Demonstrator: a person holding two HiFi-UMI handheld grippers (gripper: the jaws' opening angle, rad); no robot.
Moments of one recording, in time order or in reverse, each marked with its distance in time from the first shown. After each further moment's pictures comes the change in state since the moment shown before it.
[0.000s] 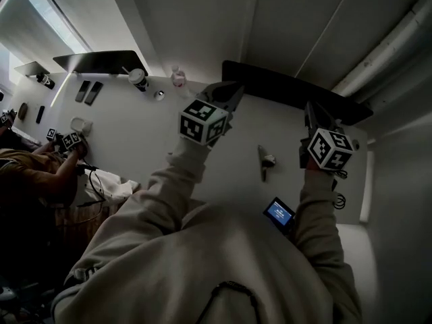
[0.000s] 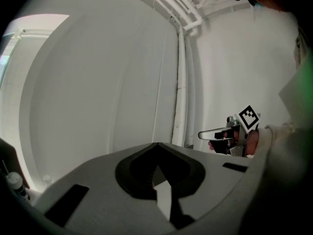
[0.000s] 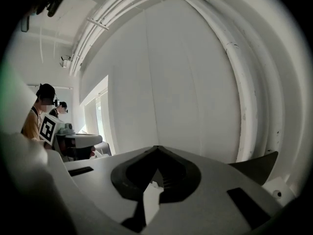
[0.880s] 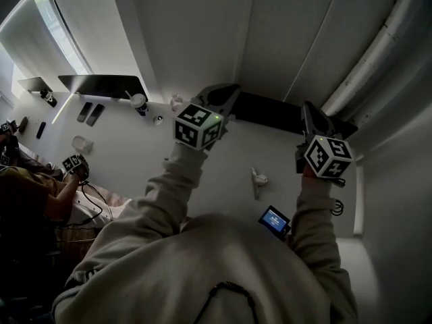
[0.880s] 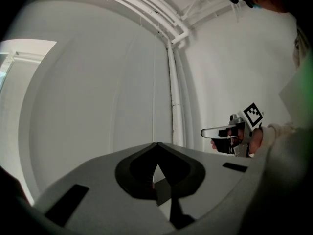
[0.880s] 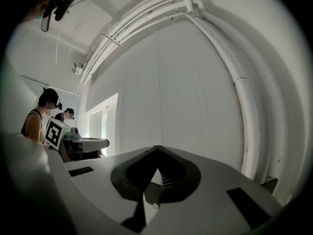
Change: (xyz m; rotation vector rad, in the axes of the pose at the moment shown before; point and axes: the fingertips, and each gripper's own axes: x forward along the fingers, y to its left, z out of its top) left arm -0.031 -0.026 0.108 0.119 -0.162 -0.008; right arm -0.054 0.038 0.113 -0.086 -0.211 0.025
